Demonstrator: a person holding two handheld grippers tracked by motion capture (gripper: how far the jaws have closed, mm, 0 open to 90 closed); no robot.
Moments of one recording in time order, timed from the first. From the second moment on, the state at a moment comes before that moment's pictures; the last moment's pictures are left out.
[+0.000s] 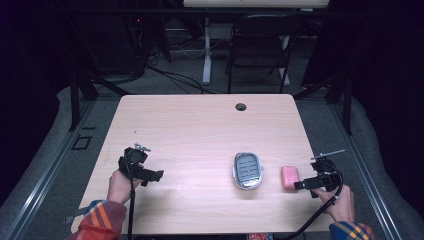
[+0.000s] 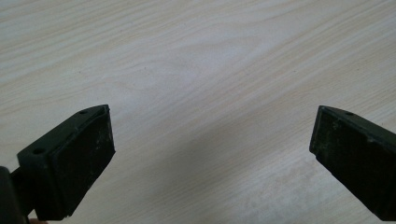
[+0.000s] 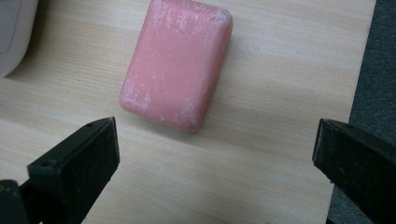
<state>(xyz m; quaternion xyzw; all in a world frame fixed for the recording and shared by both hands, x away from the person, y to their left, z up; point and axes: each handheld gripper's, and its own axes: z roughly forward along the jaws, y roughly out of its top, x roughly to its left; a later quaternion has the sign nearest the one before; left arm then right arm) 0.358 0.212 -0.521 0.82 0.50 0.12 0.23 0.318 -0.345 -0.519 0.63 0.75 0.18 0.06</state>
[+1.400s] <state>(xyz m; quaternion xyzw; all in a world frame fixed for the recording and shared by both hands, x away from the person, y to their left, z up) 0.356 0.202 -0.521 0.84 0.48 0.12 0.23 0.334 -0.312 -0.518 0.63 0.77 0.13 0.04</state>
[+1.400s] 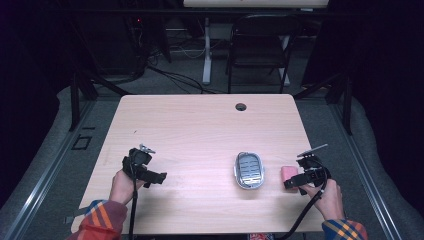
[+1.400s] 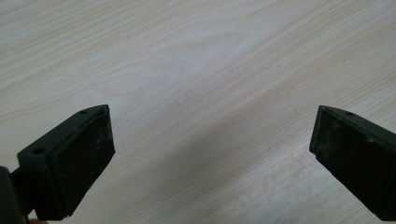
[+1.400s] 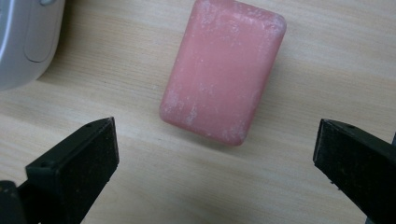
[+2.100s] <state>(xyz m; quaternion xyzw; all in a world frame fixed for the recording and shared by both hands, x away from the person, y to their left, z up) 0.356 0.201 -0.522 0.84 0.48 0.12 0.23 0.362 -0.304 -0.525 0.65 0.75 0.11 0.01</state>
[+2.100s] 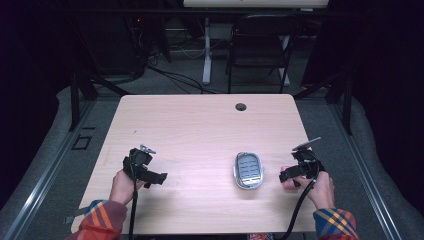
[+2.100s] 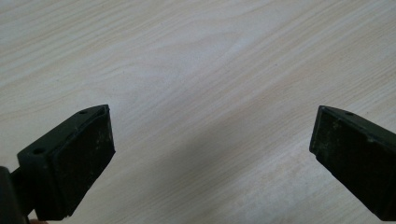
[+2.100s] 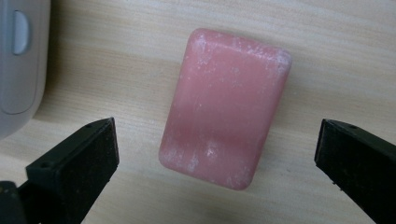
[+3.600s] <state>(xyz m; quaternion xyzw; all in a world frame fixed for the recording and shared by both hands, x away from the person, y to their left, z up) 0.352 0.207 -0.521 0.84 0.49 0.12 0.23 0.388 -0.293 -0.537 0.69 0.72 0.06 0.02</state>
